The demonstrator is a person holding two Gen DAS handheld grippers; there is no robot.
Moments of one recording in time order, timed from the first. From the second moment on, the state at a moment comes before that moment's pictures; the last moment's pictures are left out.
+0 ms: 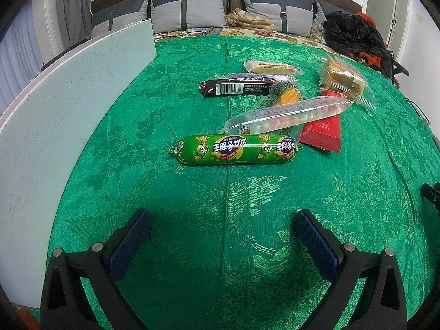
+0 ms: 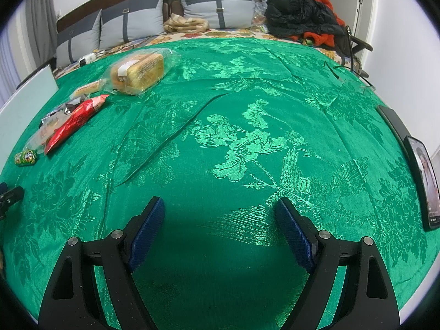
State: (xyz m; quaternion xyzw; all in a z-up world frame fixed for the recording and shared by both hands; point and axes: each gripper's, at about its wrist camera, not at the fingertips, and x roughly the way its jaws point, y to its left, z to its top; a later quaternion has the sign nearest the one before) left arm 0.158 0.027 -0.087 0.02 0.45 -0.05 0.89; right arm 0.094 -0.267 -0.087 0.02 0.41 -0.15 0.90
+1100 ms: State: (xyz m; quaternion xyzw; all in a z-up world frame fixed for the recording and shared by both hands) left arm 0.244 -0.009 -0.061 0.17 0.51 -0.24 0.81; right arm 0.094 -0.268 -0.087 0.02 0.41 -0.15 0.90
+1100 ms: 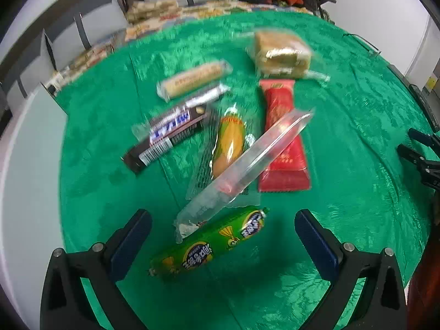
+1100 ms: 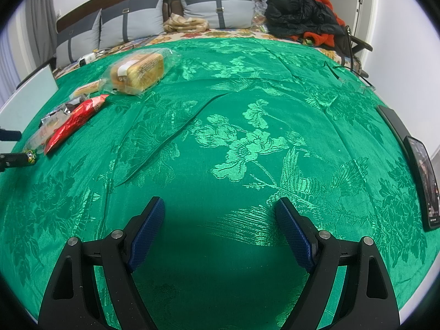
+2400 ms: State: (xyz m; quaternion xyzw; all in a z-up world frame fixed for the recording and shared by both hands) left arm 0.165 0.010 -0.060 0.14 0.54 -0.26 0.79; right arm 0.095 -0.268 -0.087 0.02 0.41 -0.15 0.90
